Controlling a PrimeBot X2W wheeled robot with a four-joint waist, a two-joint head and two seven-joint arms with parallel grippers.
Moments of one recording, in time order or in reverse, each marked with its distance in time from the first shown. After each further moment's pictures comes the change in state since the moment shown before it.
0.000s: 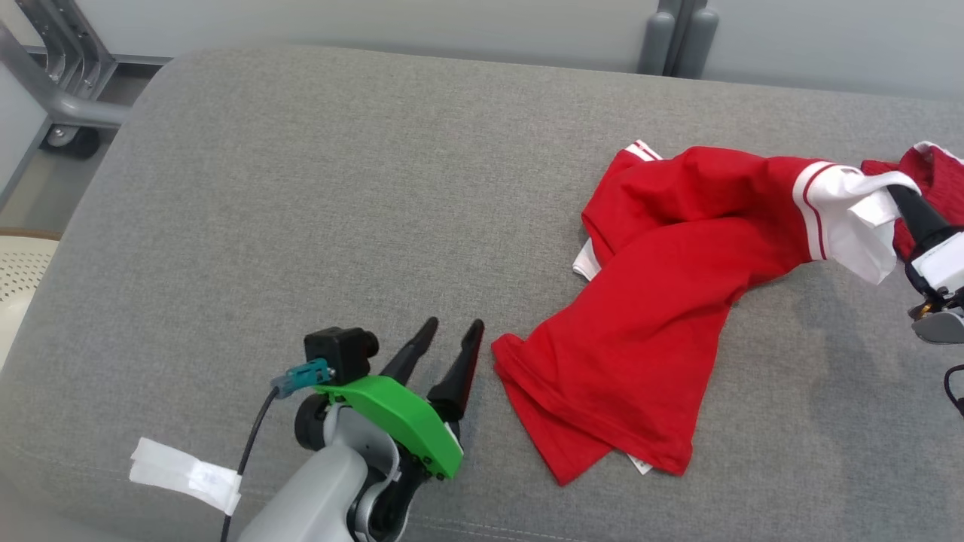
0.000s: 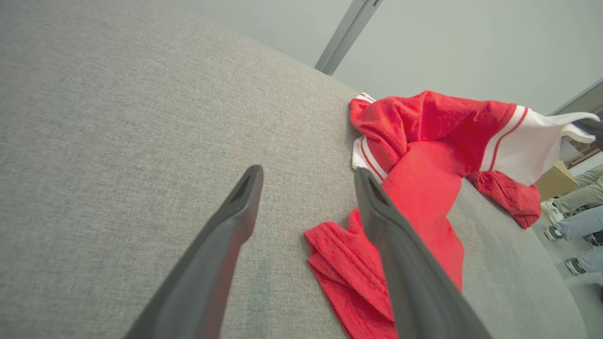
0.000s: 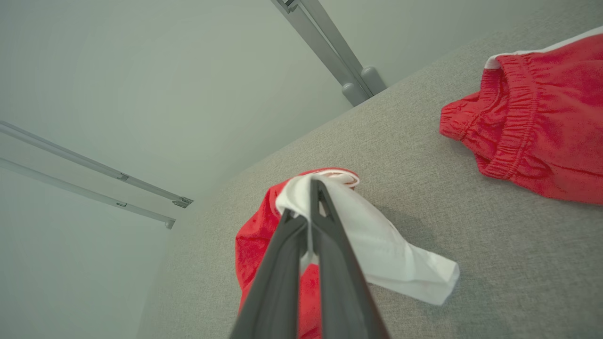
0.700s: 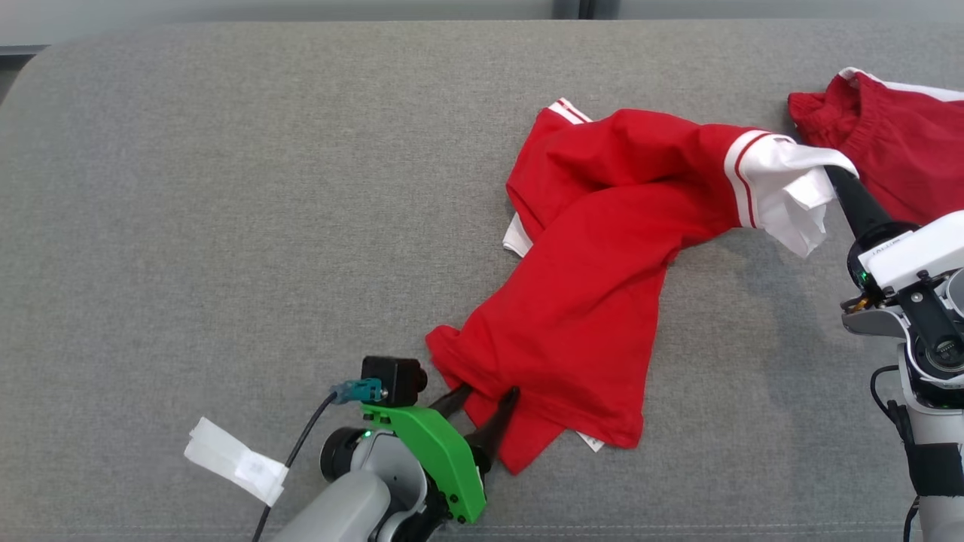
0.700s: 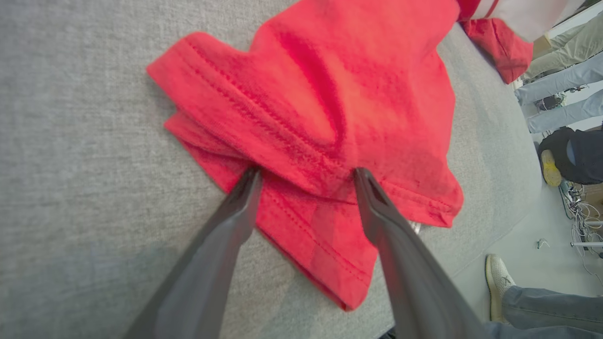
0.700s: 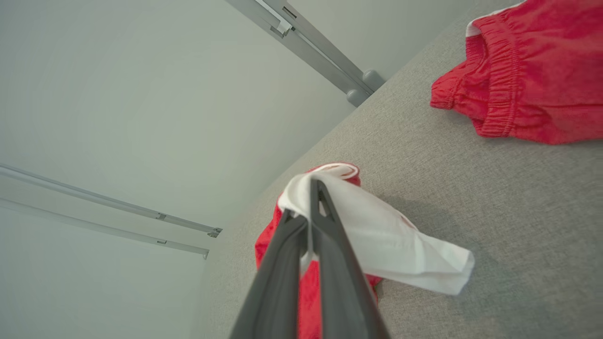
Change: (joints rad) left arm 0.018 0.000 -0.157 0.007 -0.050 0.000 0.201; right arm 0.024 0.179 -0.003 -0.115 0.068 0.000 -0.072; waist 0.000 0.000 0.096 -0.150
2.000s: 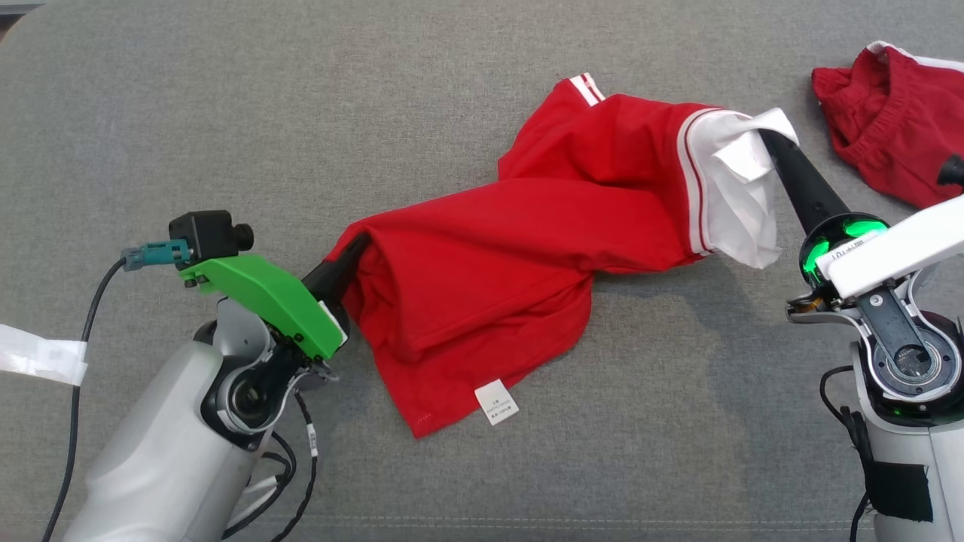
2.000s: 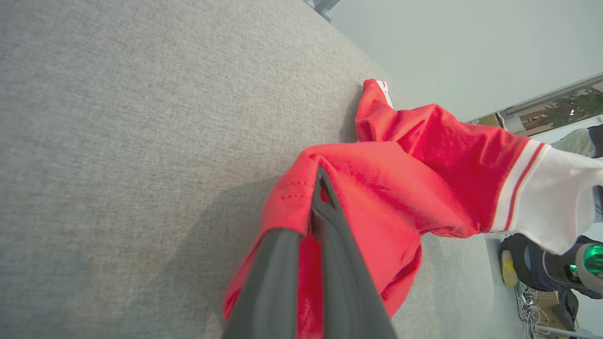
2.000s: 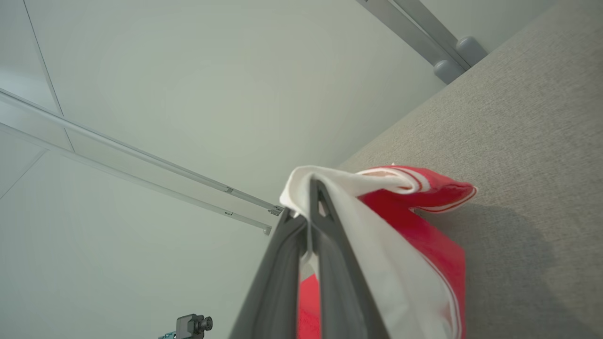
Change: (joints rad) left arm -0.178 0.180 0.252 -0.118 -0.307 -0.012 0.157; right arm 0.015 0.081 0.084 -0.212 0.054 0.027 0.002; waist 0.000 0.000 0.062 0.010
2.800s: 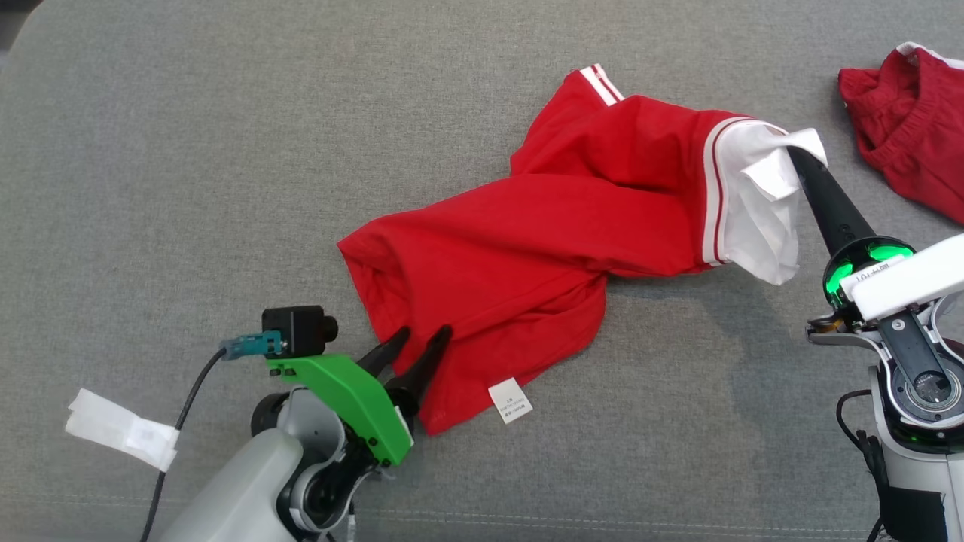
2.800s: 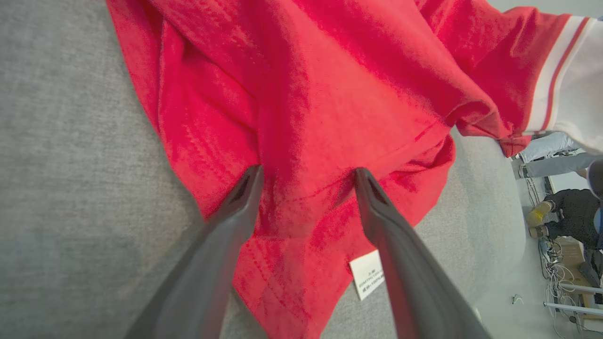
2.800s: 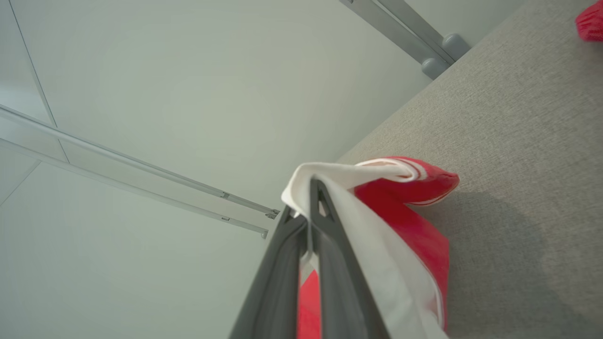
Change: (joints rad) left arm 0.147 -0.035 -0.140 -0.059 0.137 0.023 -0.092; right arm 0.071 0.011 -0.049 -0.053 -0.001 -0.006 -0.016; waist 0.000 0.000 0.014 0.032
